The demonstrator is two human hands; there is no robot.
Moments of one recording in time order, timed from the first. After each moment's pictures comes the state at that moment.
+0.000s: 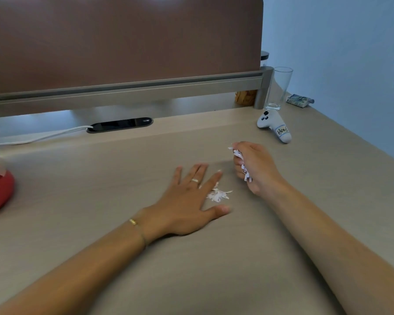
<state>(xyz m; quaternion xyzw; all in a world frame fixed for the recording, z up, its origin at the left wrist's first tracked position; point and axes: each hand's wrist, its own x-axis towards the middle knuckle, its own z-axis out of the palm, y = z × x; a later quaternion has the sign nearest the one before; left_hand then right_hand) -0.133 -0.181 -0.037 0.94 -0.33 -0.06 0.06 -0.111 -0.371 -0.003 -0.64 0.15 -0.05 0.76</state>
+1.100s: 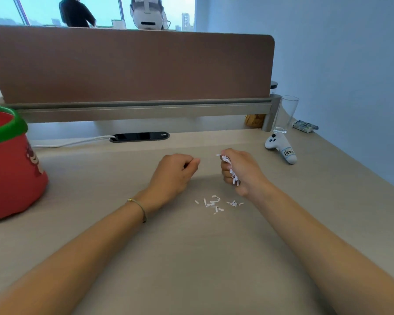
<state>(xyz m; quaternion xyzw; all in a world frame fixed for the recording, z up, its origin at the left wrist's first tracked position) -0.085 -0.140 0.002 0.90 -0.22 0.17 0.35 -0.103 -0.323 0.025 -0.64 0.11 0.02 0.76</state>
